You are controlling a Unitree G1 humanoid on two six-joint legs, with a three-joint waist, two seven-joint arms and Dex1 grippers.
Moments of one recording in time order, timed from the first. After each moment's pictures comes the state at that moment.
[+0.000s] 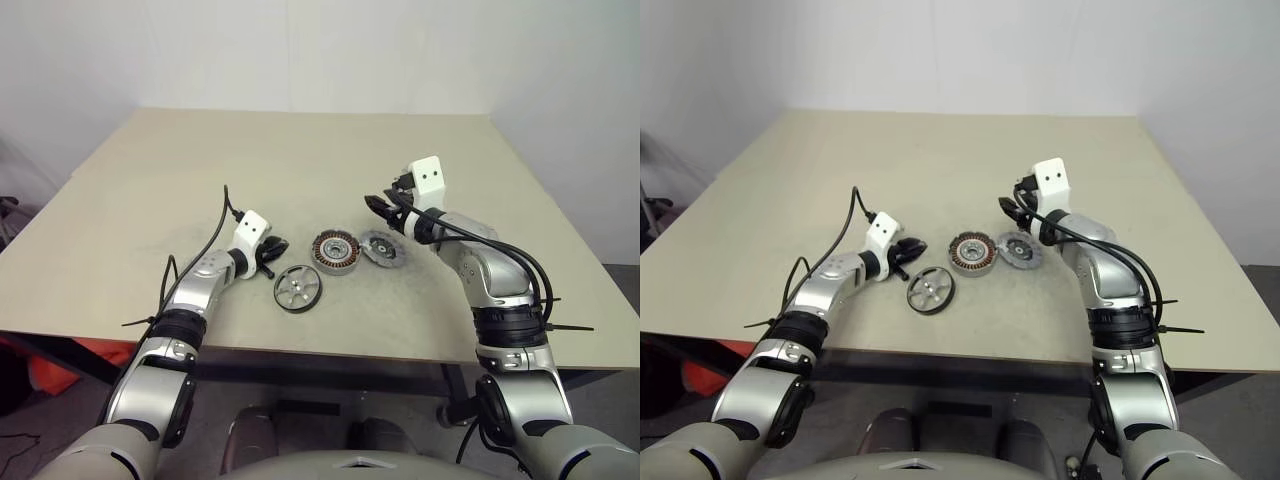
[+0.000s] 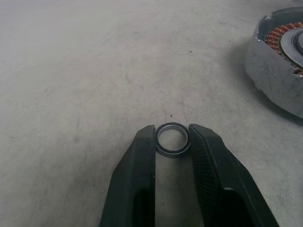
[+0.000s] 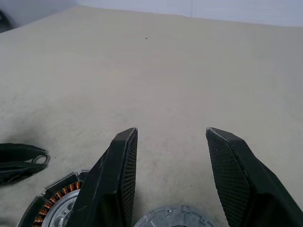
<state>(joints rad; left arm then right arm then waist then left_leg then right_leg) -0.59 0.26 -0.07 0.69 -0.06 0.09 -0.68 -0.58 -0.31 -0.04 -0.01 0.25 0.77 0.38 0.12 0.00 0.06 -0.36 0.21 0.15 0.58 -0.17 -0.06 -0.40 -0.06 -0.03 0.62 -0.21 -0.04</state>
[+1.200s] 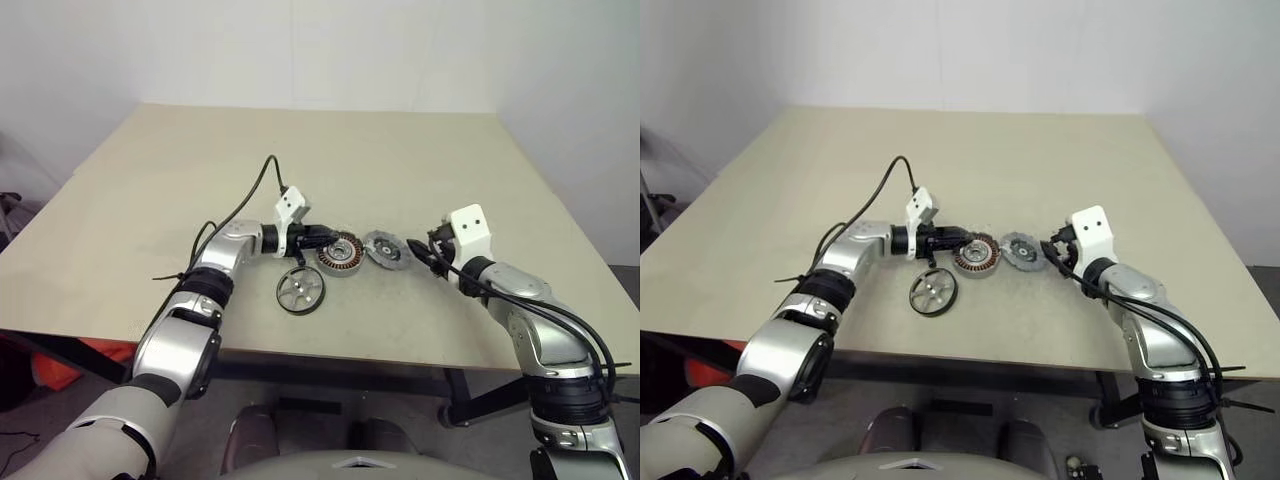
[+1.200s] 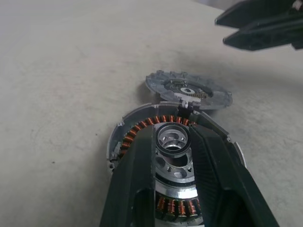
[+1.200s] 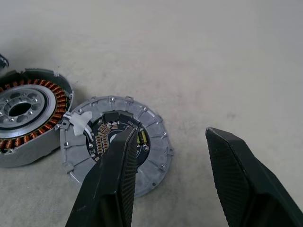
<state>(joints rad) -0.85 0.18 -0.12 0.88 -0.14 0.12 -1.09 -0.21 -0.47 -0.09 -0.32 0.24 0.81 0.37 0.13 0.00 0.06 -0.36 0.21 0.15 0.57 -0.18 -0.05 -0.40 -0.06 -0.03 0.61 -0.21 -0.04</state>
